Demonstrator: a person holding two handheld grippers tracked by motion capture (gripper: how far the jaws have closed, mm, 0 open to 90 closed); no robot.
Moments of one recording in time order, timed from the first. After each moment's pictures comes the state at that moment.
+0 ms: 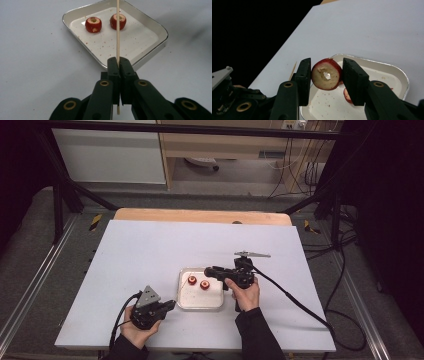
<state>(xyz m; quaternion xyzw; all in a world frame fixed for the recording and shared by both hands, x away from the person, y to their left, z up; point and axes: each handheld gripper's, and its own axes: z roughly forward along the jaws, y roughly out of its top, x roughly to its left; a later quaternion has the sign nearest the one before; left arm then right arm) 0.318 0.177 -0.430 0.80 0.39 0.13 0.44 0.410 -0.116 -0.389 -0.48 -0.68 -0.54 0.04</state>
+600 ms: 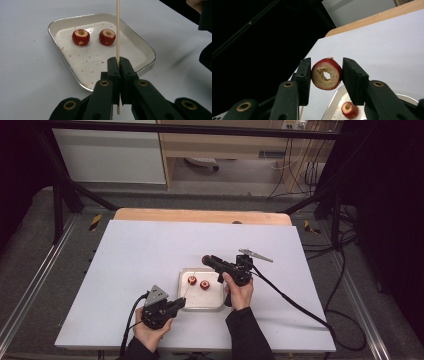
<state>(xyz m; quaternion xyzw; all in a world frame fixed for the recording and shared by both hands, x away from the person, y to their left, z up) 0.319 0.148 -0.430 0.75 0.43 0.11 0.48 0.415 -0.109 -0.392 -0.49 -0.59 -0.64 0.01</state>
